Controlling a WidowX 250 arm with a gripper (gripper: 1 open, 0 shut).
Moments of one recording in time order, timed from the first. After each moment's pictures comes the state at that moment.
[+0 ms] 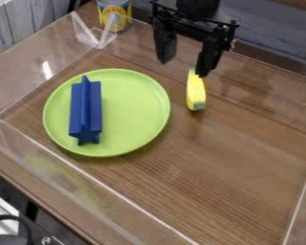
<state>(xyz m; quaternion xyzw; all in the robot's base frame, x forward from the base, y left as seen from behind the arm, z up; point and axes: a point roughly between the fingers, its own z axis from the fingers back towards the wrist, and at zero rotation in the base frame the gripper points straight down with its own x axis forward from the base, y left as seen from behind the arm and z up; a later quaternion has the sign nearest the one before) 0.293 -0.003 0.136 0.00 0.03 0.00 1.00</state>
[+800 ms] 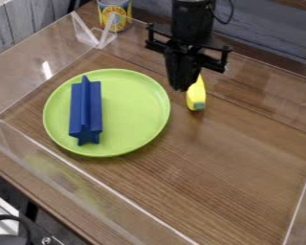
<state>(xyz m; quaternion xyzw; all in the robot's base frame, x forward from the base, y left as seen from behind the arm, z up) 0.291 -0.010 0.107 -0.01 0.02 0.00 1.00</state>
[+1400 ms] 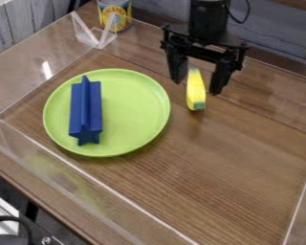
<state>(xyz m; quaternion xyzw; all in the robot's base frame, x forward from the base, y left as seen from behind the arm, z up) 0.307 -0.023 0.103 -0.02 0.02 0.01 1.00</state>
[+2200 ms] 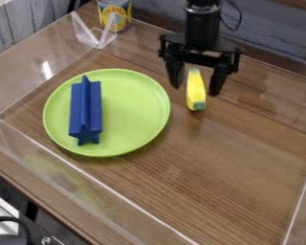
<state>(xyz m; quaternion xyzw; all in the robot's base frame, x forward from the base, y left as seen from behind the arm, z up) 0.321 -0.003 0.083 -0.02 -0.01 0.10 0.99</state>
